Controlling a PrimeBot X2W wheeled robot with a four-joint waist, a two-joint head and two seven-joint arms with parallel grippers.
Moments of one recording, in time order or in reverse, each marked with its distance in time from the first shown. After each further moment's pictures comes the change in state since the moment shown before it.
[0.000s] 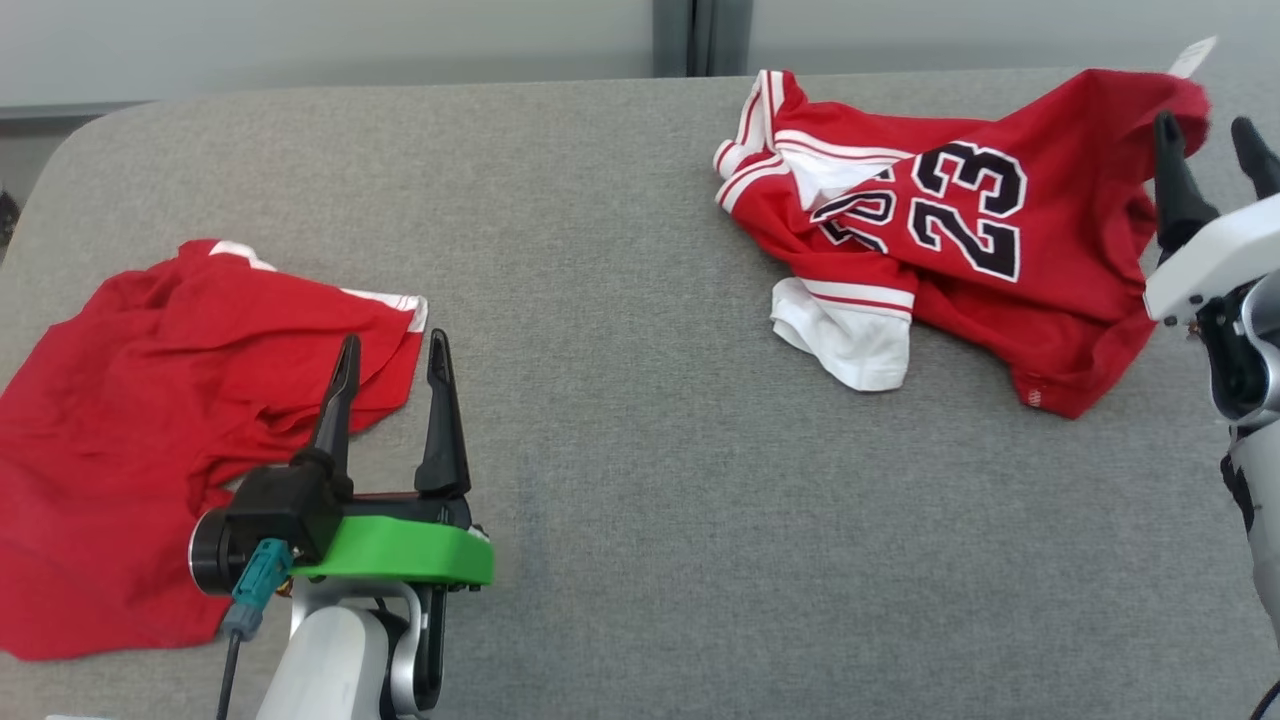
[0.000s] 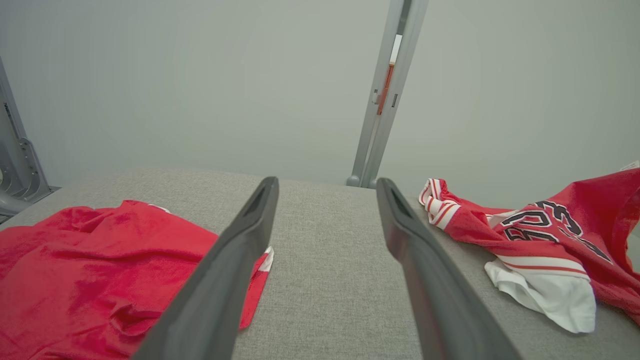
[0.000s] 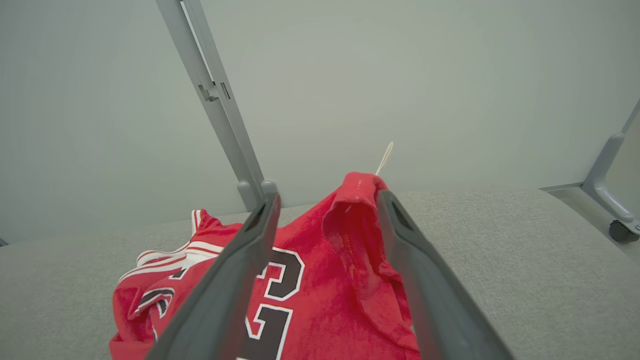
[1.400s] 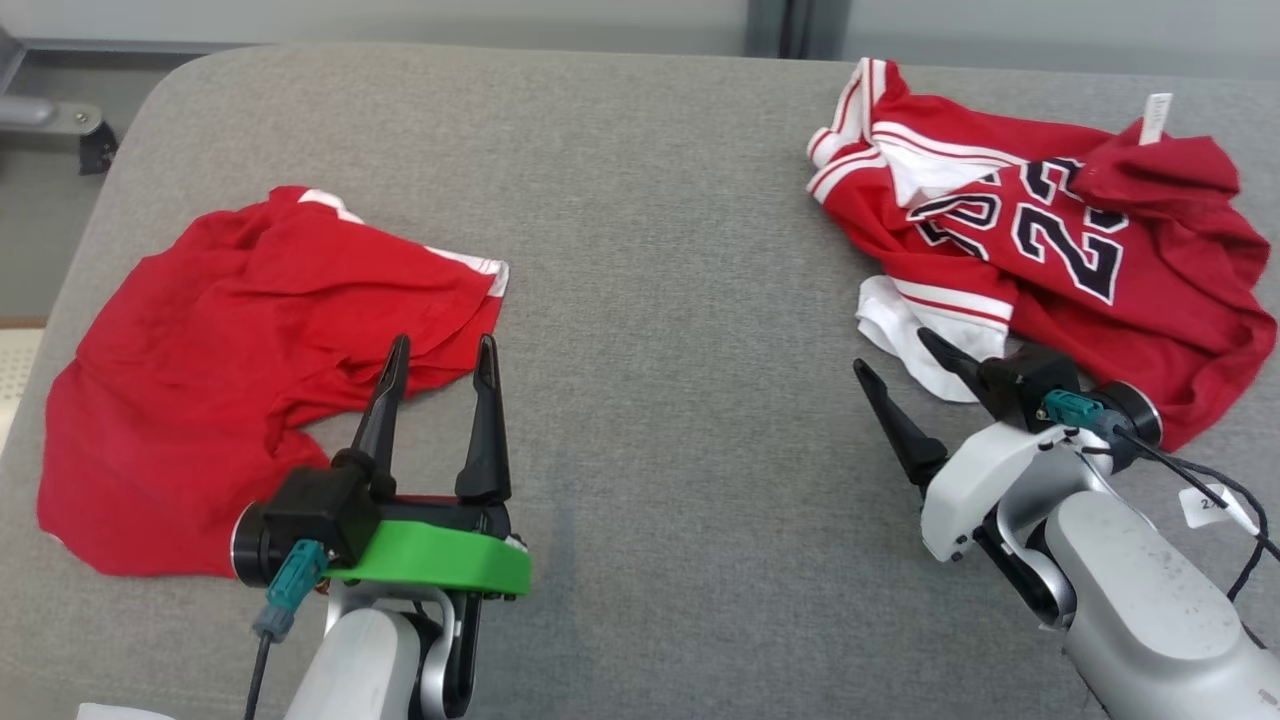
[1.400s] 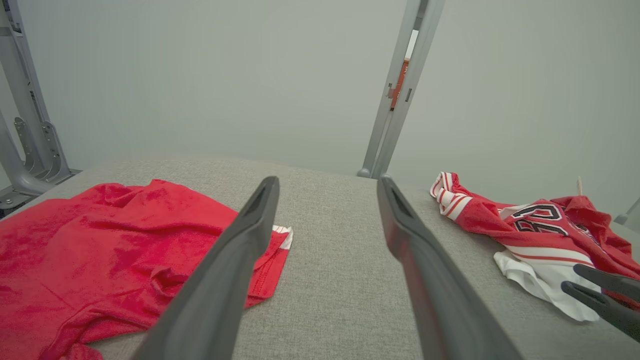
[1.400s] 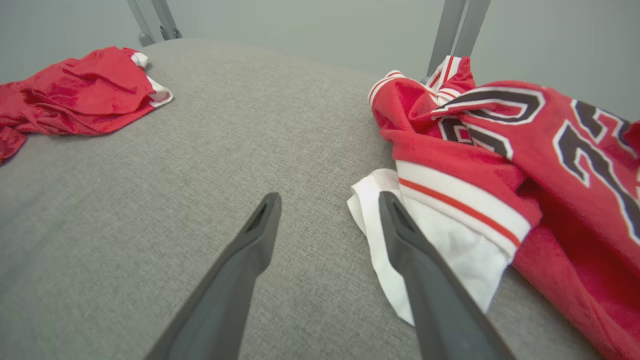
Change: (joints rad) left arm 0.002 0.000 -0.066 -0.016 -0.029 -0.009 0.000; right arm 0.256 0.037 0.463 -0.168 -0.079 0.001 -0.093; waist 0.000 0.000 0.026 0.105
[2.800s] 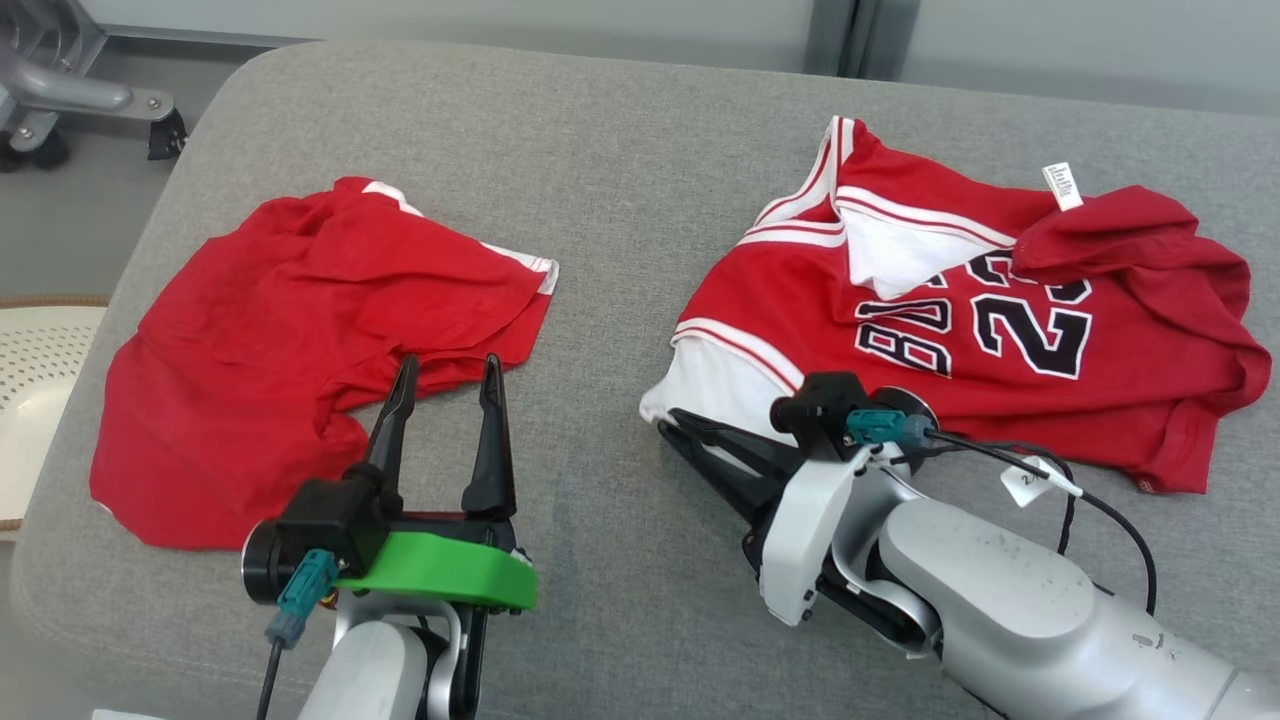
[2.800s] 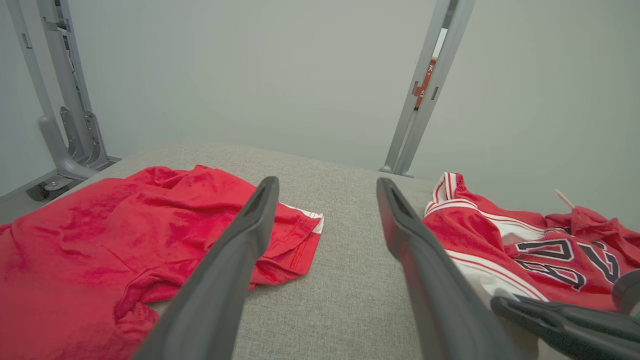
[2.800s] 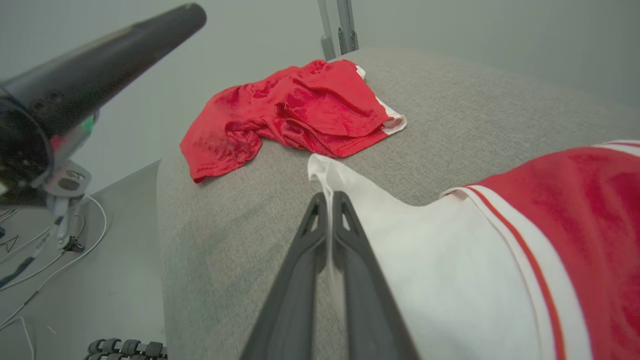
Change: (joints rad) left arm 0.012 0.000 -0.017 0.026 -0.015 0.013 0.000; right arm -0.244 0.014 0.574 -0.008 0.385 -0.001 -0.032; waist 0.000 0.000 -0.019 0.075
